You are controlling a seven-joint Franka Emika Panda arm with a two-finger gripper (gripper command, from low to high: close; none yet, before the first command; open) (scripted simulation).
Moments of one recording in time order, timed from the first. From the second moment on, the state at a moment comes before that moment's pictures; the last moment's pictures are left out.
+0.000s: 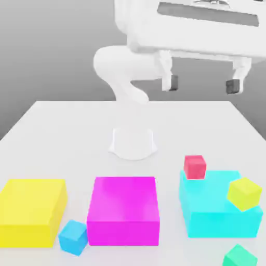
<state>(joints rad) 0.07 -0.16 0.15 -2.25 -0.10 2.46 0.75</state>
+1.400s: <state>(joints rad) -0.02 0.20 -0.02 -2.42 0.01 2.61 1.01</state>
